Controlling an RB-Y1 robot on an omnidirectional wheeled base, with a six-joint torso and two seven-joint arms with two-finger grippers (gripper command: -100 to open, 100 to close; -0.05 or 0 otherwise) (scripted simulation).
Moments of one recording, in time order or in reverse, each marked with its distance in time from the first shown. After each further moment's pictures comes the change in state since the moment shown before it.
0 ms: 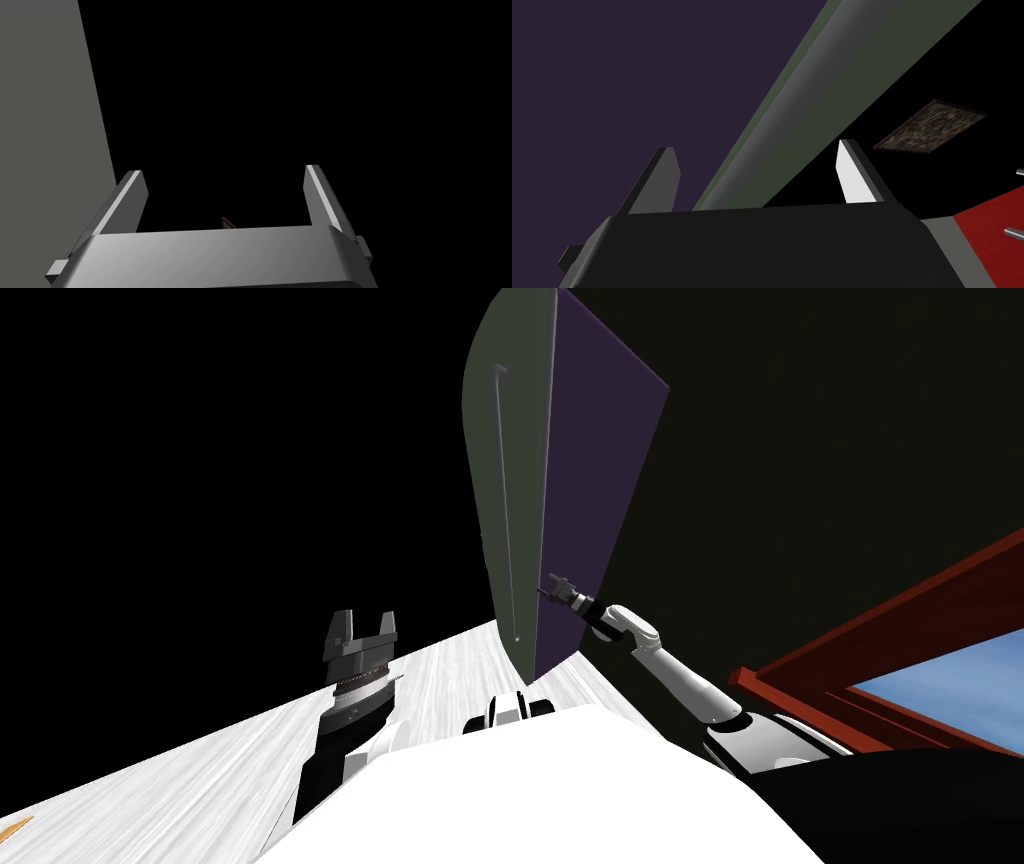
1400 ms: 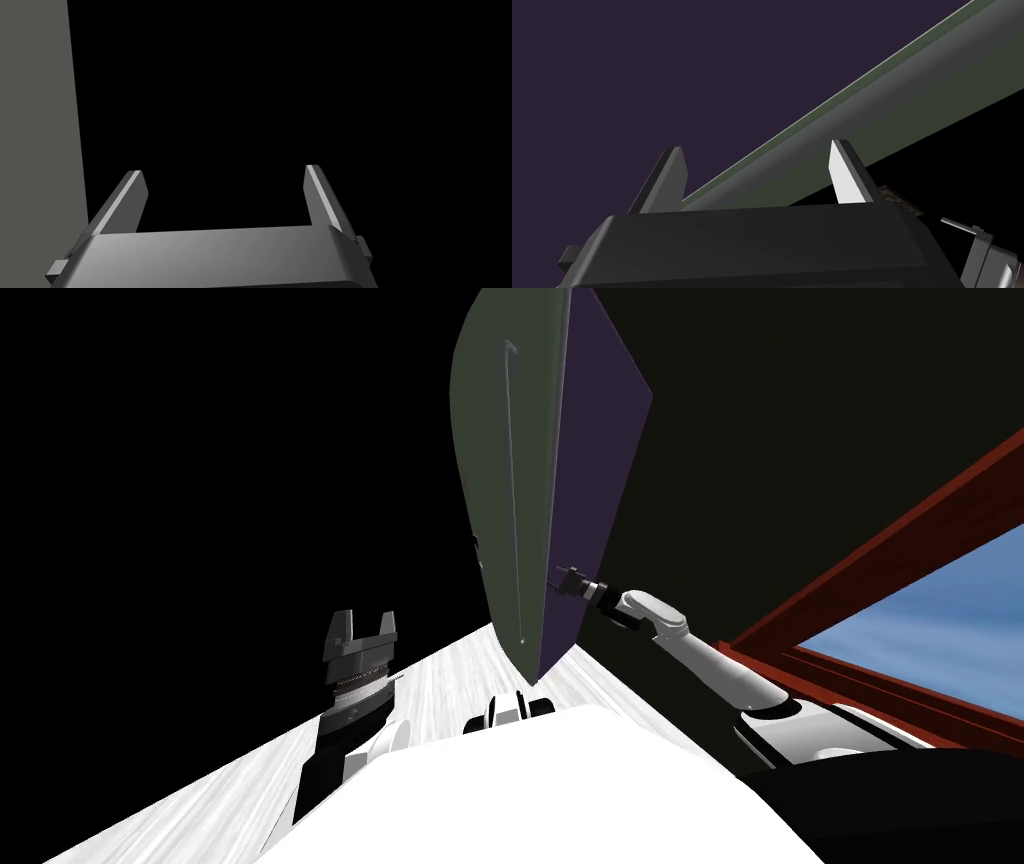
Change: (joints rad) left arm 0.000 0.000 0.000 0.000 0.000 0.000 0.000; right arm -0.004 -0.191 -0.077 -0.033 0.104 -0.001 0.039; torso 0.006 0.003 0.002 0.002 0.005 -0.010
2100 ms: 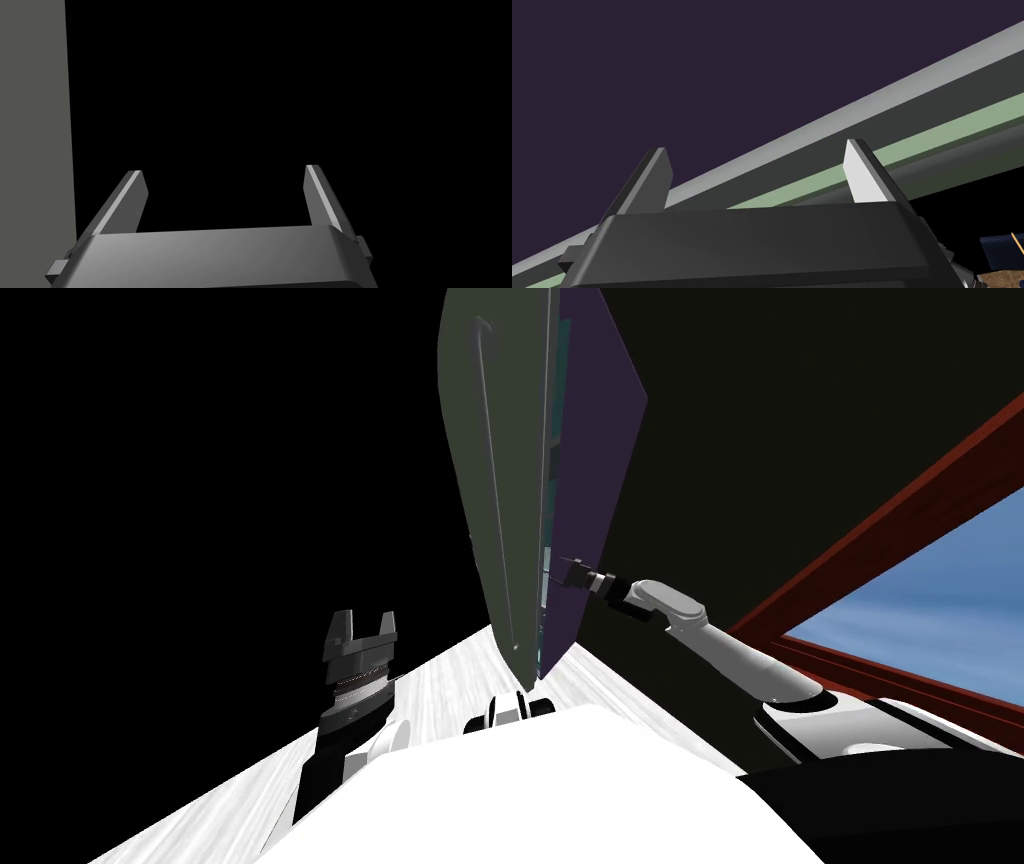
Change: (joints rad) left arm 0.000 0.000 0.000 0.000 0.000 0.000 0.000; right arm 0.002 -0.105 -0.056 -0.039 0.051 0.009 0.013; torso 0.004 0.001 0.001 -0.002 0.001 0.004
